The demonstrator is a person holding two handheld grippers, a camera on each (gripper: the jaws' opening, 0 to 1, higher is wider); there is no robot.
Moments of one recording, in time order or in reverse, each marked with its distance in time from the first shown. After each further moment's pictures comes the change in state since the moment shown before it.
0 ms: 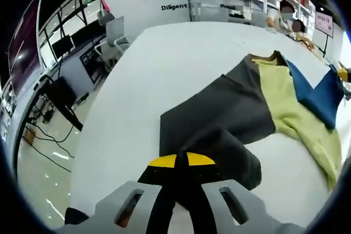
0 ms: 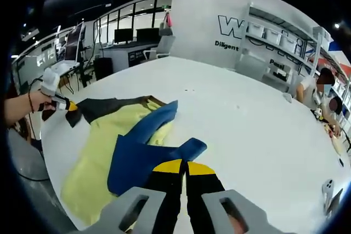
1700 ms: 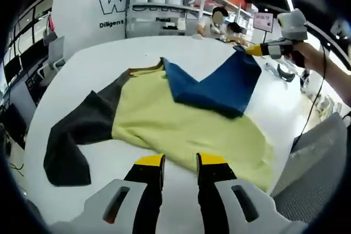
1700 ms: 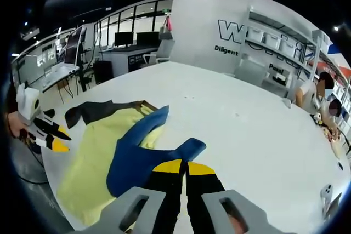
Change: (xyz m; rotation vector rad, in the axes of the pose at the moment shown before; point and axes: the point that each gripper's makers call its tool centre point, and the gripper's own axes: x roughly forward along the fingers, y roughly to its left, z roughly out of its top) left arm -0.081 -0.200 -0.021 0.185 -0.093 -0.500; right arm 0.003 -0.002 0.019 -0.010 -0.037 -0.006
